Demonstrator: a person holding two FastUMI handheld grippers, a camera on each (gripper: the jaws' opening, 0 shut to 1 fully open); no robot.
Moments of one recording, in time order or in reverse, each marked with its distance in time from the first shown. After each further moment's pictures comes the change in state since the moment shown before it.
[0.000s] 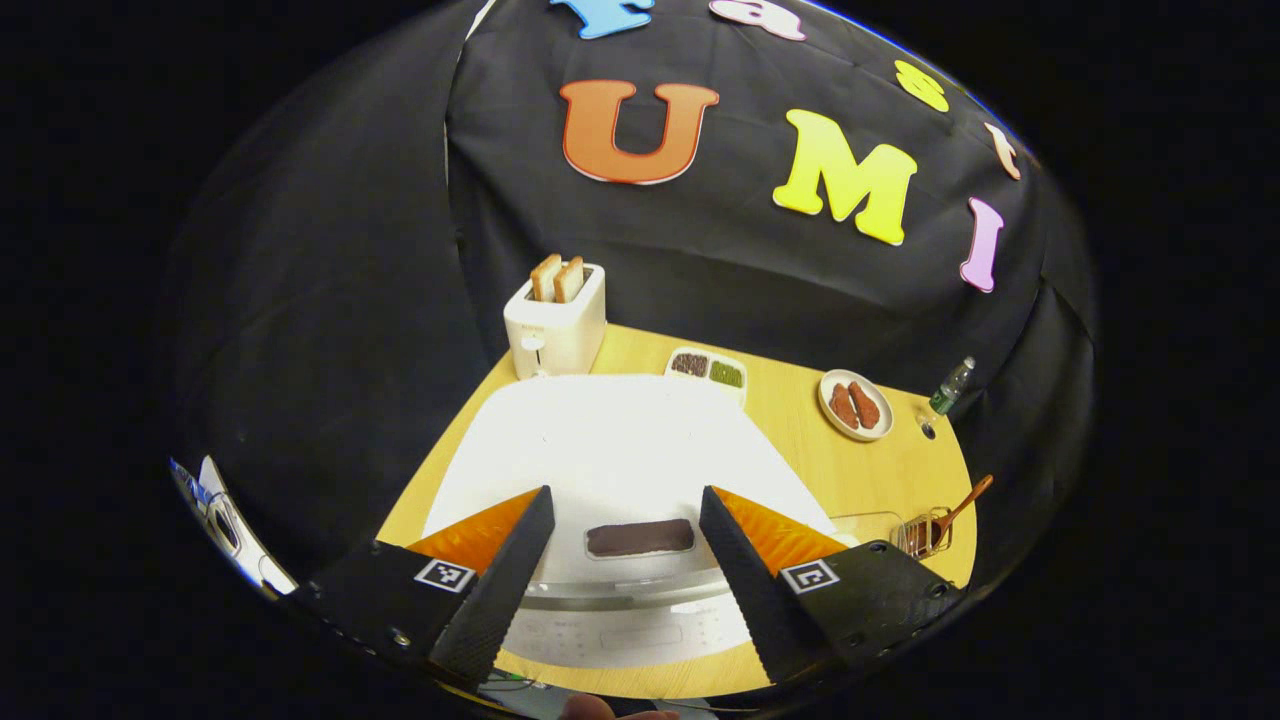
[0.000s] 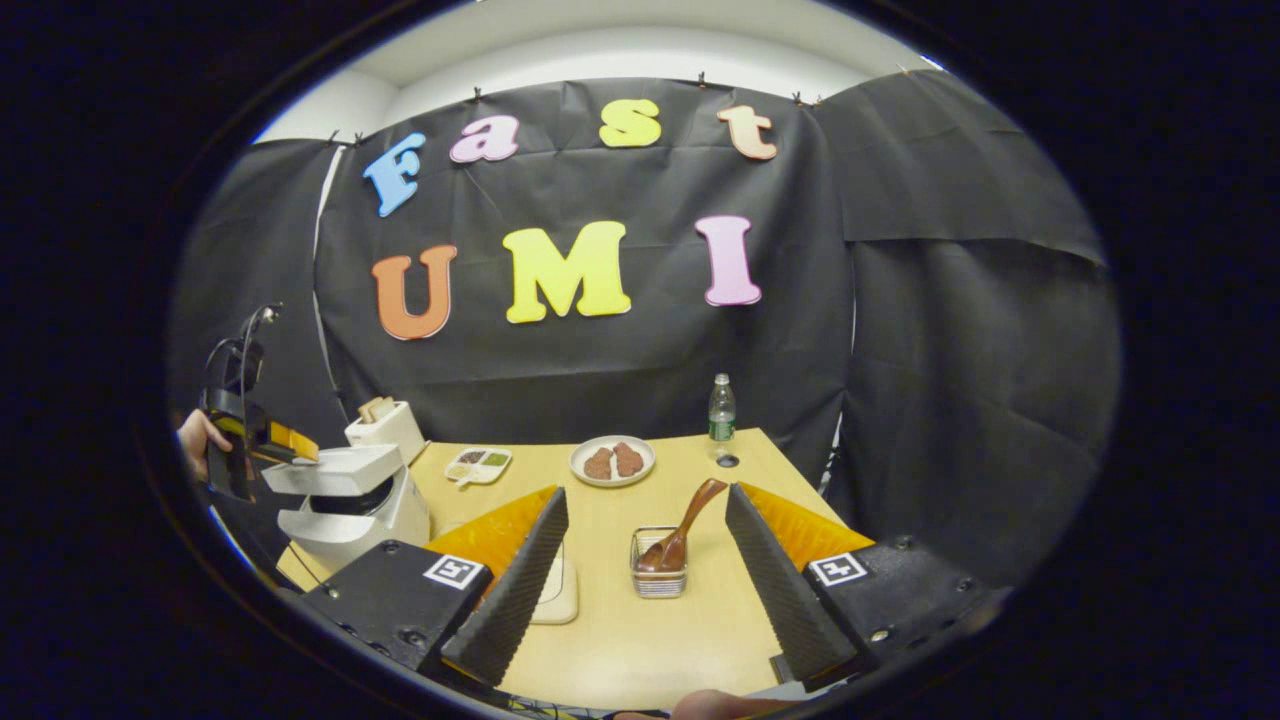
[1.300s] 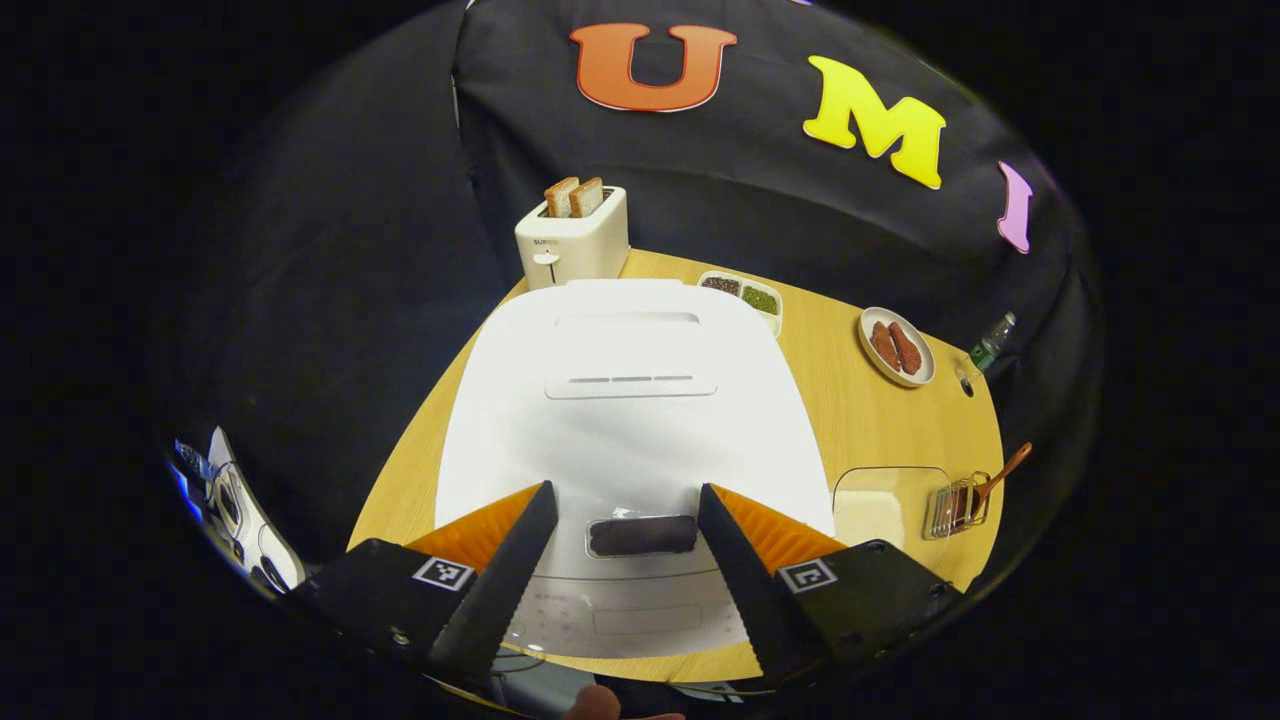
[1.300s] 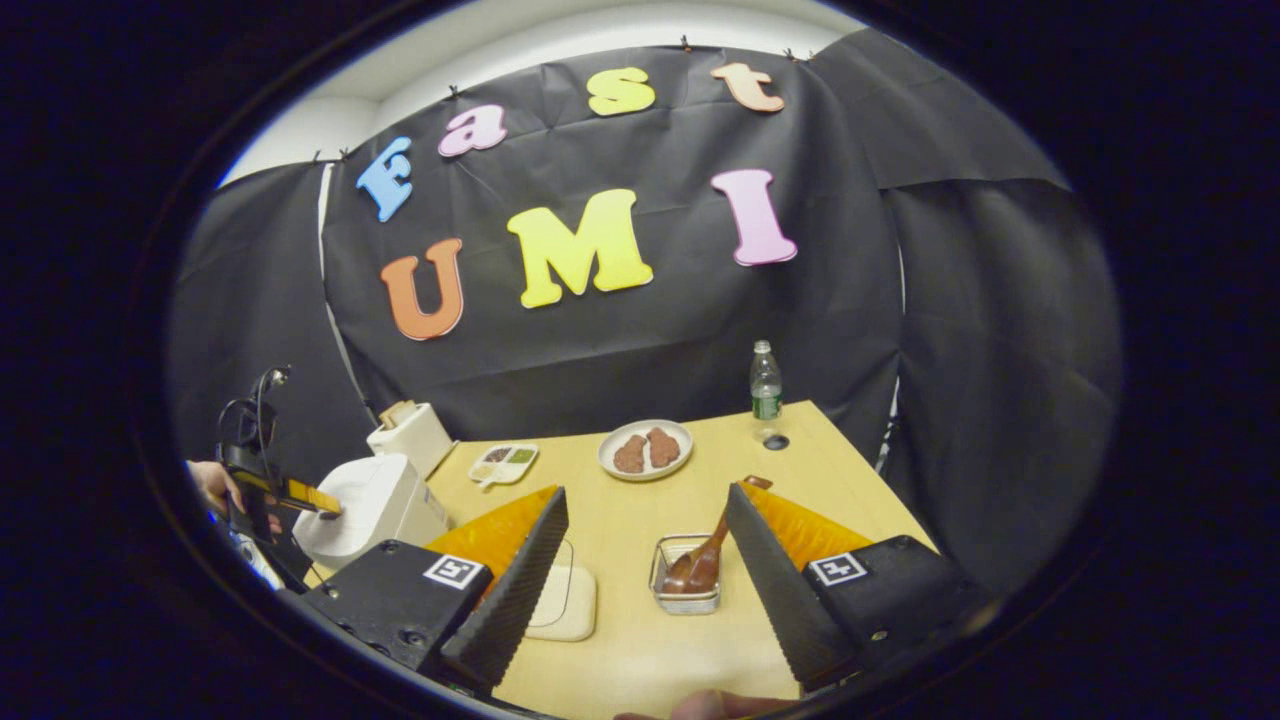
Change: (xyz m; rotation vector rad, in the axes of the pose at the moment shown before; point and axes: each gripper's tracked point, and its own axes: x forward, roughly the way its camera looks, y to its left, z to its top) left arm 0.040 0.001 -0.045 0.036 0.162 0.104; right arm 0.103 -0.015 -0.013 0.095 0.055 0.169
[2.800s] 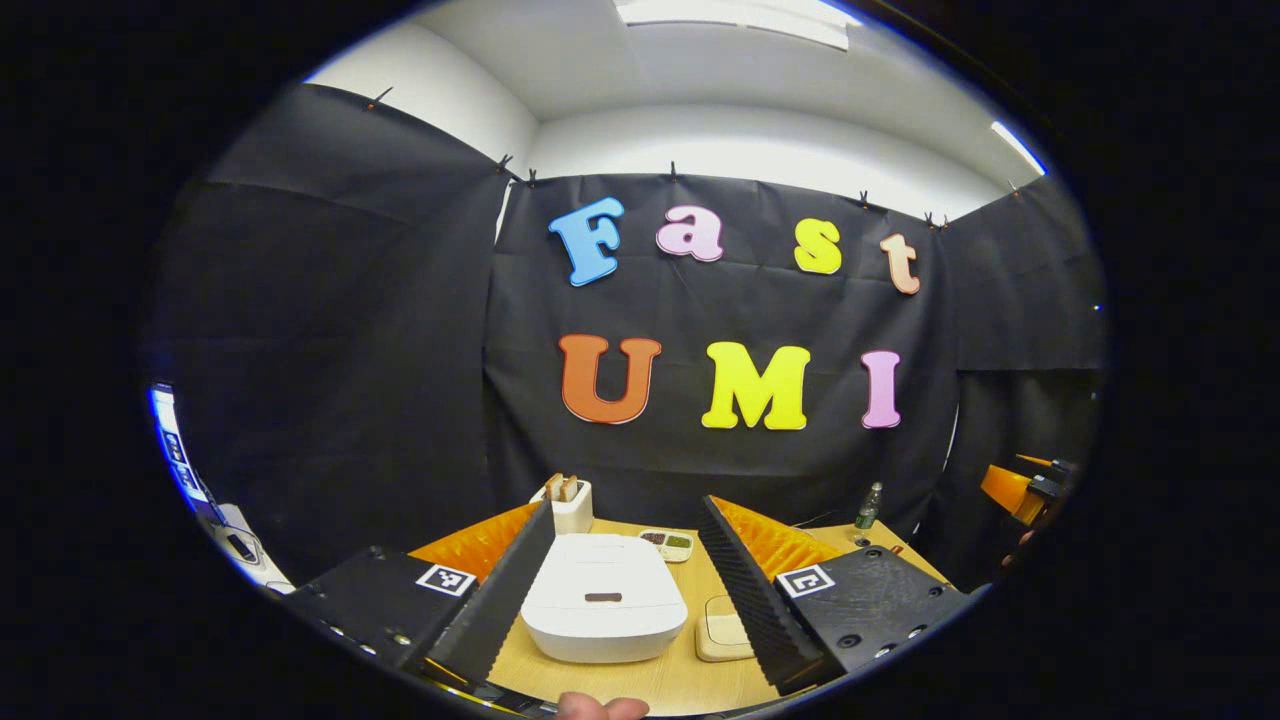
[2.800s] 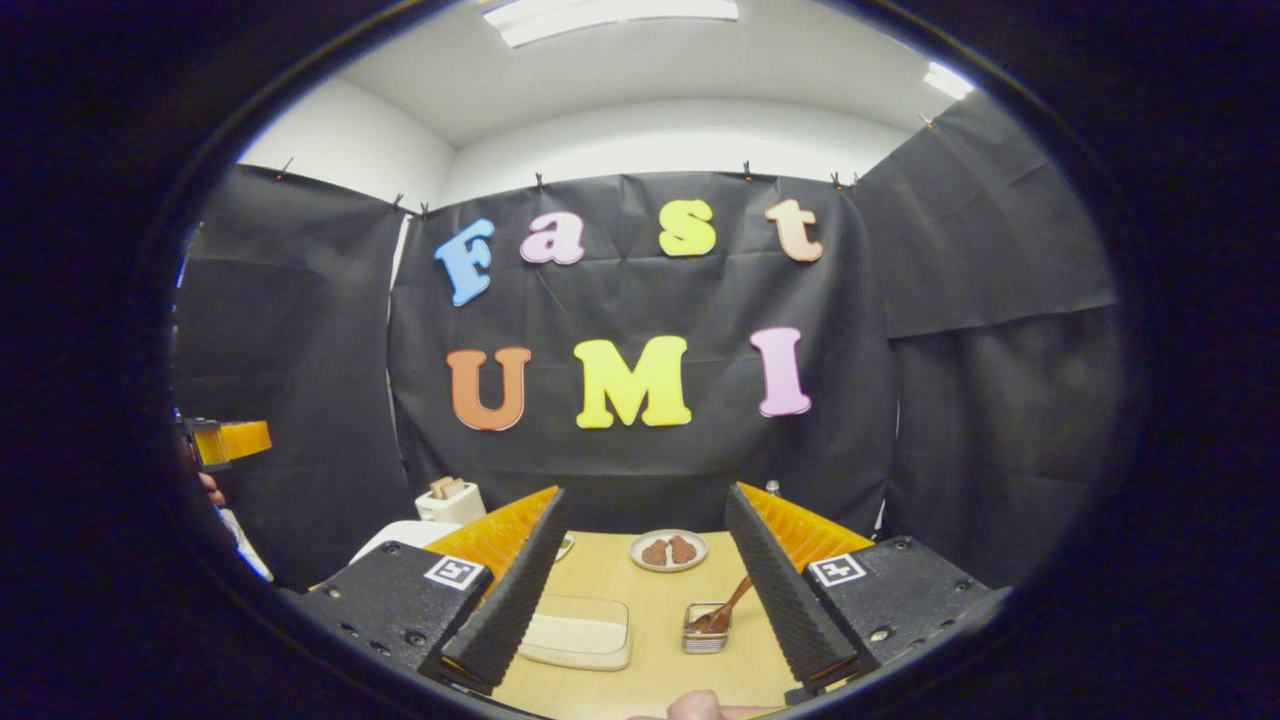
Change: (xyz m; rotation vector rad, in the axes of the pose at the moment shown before) left arm -0.338 -0.015 0.008 -0.007 -0.953 -0.113; right arm -0.183 0.118 0.089 -0.153 -0.365 0.013
